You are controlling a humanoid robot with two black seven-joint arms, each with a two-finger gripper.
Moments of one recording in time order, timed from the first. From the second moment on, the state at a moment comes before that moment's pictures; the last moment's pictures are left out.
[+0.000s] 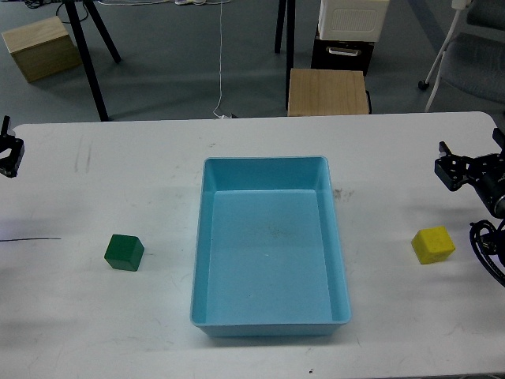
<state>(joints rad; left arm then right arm) -0.40 0.74 -0.72 -1.17 -0.77 -0.49 -0.47 0.23 -0.47 1.20 1.22 0.55 0.04 0.10</state>
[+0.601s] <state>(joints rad) -0.40 0.74 -0.73 -1.17 -0.77 -0.49 -0.44 0.23 -0.47 1.19 1.23 0.55 0.04 0.10</state>
